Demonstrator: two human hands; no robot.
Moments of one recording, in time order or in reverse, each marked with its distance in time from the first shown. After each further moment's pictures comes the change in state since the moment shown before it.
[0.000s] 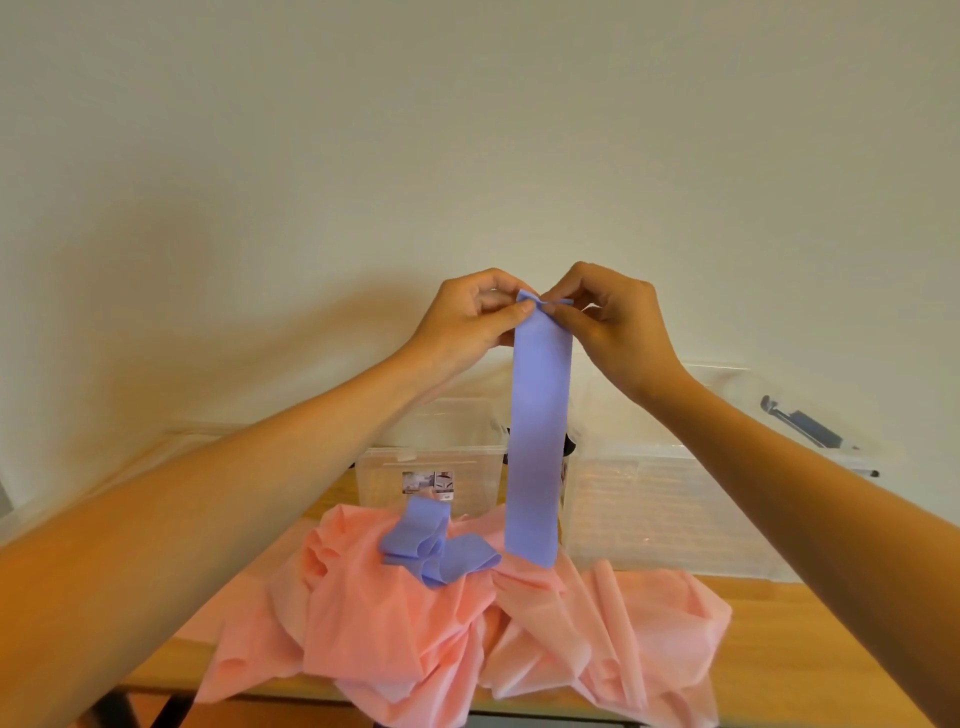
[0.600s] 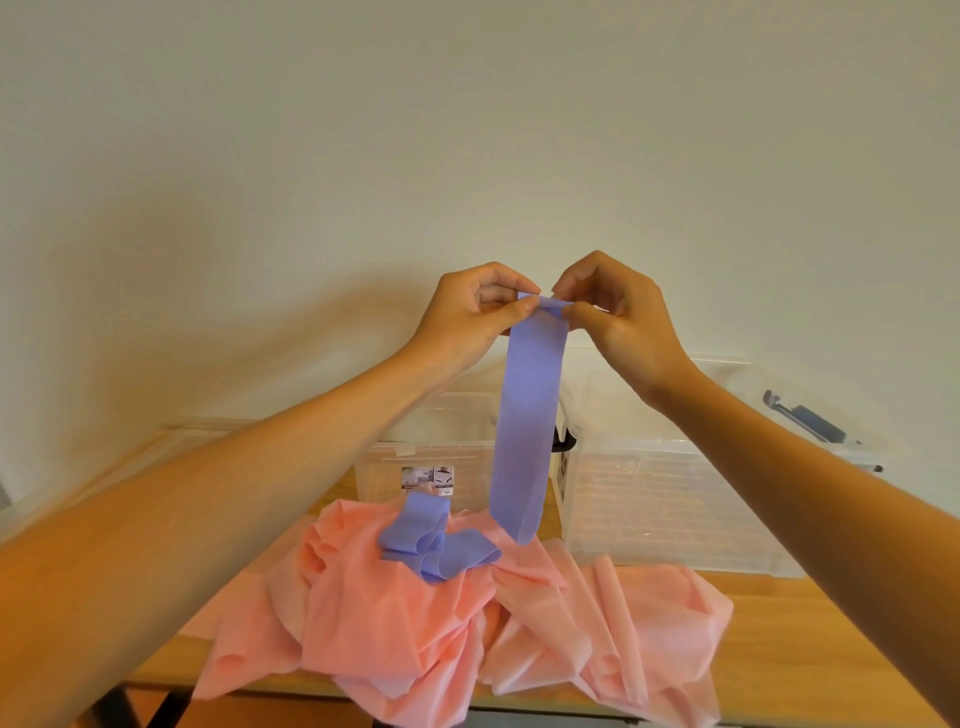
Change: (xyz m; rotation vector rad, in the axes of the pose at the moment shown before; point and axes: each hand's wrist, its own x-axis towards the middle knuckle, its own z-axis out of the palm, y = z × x) left_hand 0.001 -0.006 0.002 0.131 0.075 0.041; right_hand -0.004 0.001 -0.001 0.184 0.000 0.163
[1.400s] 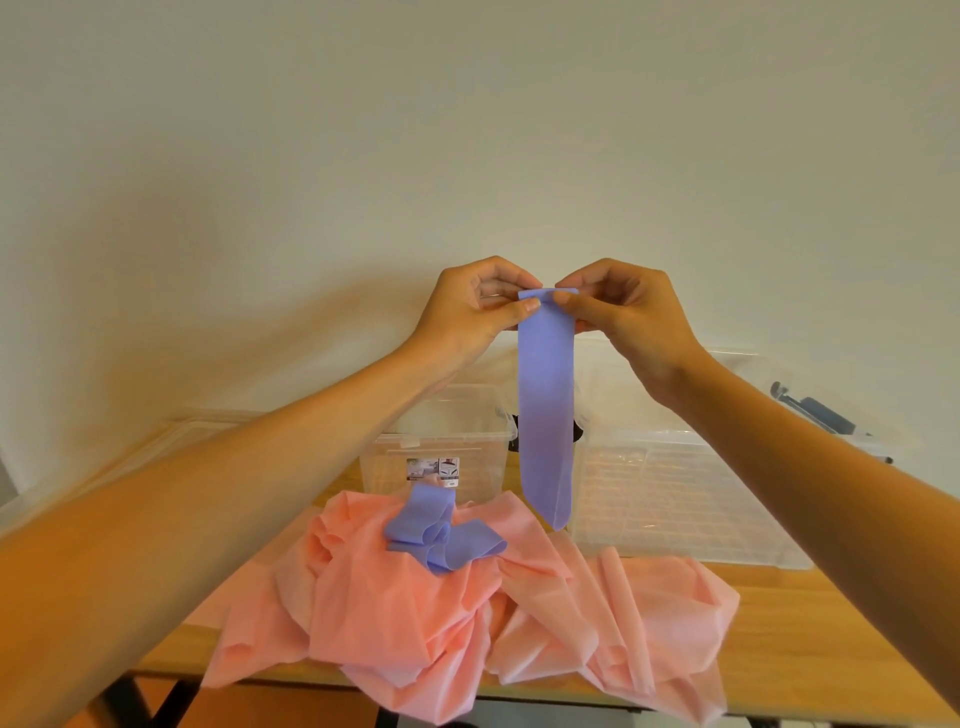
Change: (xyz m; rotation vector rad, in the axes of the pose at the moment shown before) left_hand -0.003 -0.007 -0.004 -0.046 -0.006 0.004; right_hand -0.002 0.004 0.001 0.259 -0.010 0.183
